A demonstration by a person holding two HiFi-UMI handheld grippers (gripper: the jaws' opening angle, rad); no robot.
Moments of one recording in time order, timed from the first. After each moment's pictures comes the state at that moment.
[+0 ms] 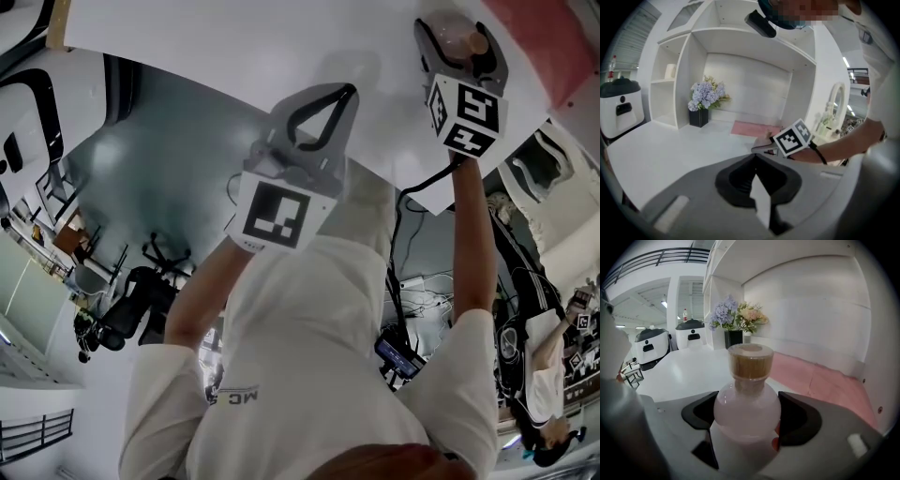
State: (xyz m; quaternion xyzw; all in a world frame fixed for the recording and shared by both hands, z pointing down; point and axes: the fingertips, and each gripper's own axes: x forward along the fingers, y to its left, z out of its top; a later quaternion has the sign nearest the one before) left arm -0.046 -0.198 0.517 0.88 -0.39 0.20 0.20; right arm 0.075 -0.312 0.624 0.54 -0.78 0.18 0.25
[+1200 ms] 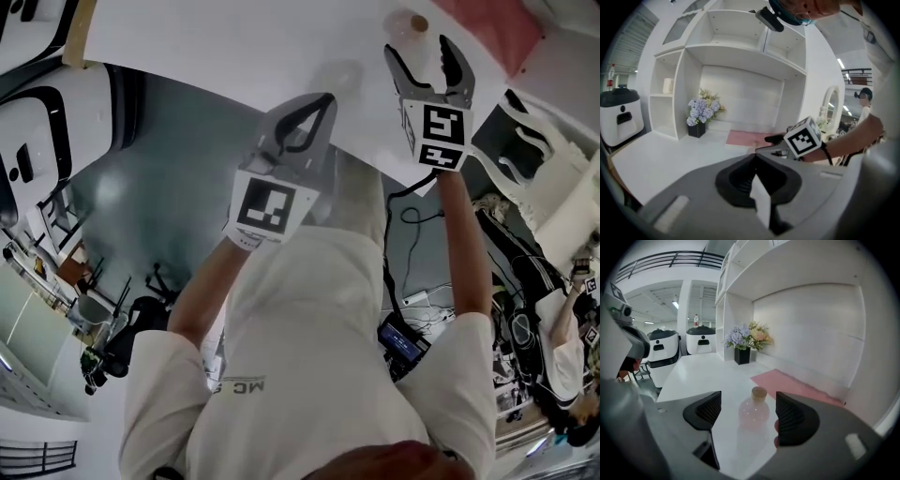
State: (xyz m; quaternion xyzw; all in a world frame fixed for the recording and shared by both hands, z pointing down) left arm -0.045 -0.161 0.444 0.89 -0.38 0.17 0.19; right arm 0.067 -0.251 0.525 0.52 -0.80 0.13 0.25
